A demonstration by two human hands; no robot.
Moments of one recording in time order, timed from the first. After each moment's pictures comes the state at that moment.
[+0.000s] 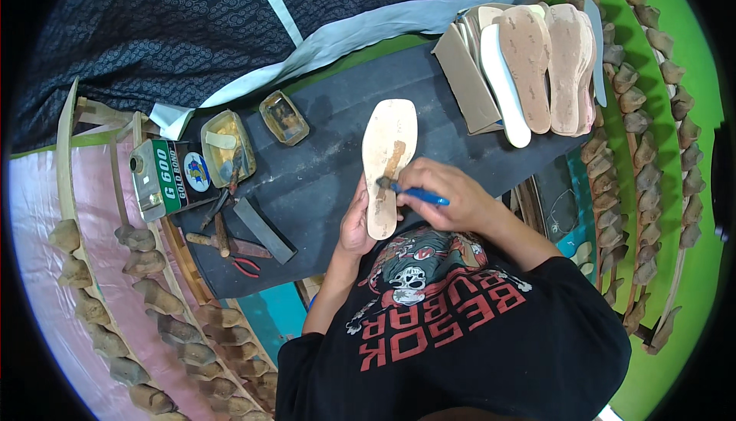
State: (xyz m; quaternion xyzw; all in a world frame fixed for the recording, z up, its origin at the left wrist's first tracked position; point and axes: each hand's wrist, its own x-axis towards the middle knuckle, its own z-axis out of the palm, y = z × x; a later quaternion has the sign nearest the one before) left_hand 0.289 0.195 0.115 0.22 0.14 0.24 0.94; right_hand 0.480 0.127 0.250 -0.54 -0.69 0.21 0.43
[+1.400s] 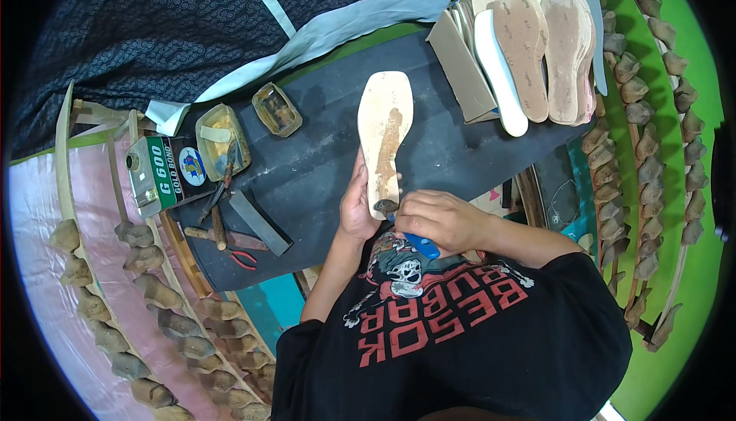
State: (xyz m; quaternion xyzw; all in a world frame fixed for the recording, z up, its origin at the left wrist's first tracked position) left_hand 0.317 0.197 0.138 0.22 0.16 0.26 0.93; right_hand 0.470 0.092 0.234 -0.45 -0.76 0.21 0.41
